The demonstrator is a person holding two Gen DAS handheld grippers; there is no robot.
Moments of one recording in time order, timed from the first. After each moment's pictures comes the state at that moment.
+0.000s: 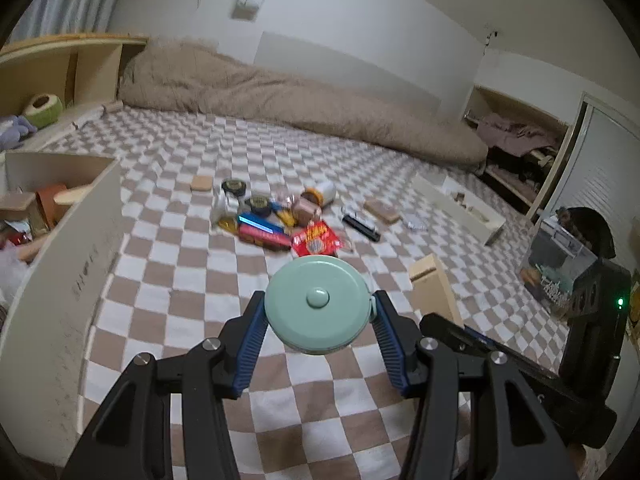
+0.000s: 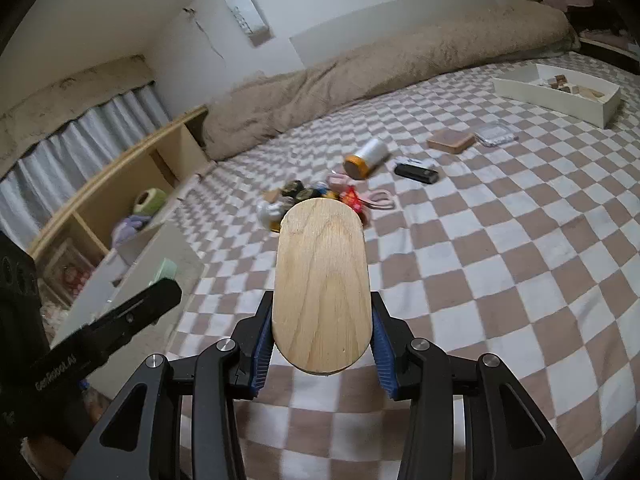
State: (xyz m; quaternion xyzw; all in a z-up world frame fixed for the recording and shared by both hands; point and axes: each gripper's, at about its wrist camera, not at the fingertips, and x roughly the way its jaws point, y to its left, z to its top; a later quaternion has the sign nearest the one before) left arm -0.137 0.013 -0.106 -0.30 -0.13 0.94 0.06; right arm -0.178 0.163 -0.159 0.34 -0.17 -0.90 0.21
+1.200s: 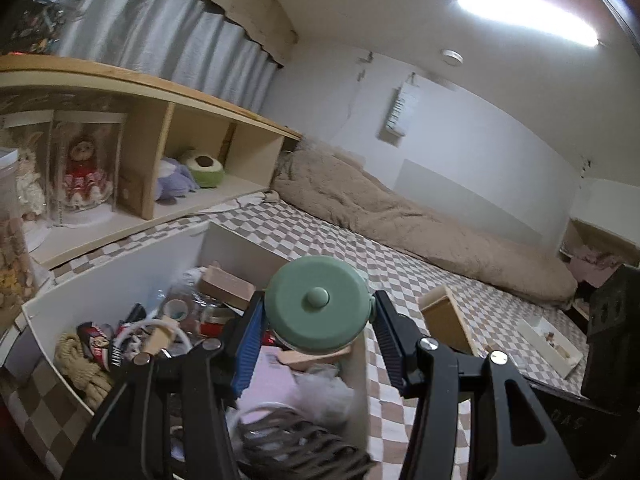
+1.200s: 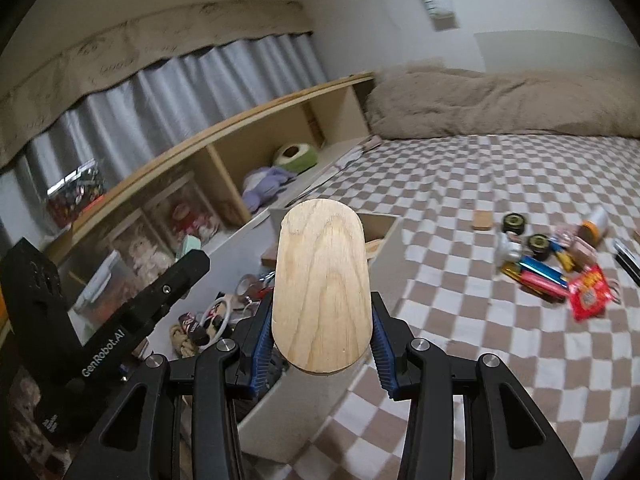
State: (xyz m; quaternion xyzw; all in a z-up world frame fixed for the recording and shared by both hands) left arm -0.041 -0.188 -0.069 -0.12 -0.19 0.96 -0.17; right arm -0.175 -0.057 -0.082 0.31 -0.07 -0.84 0.43
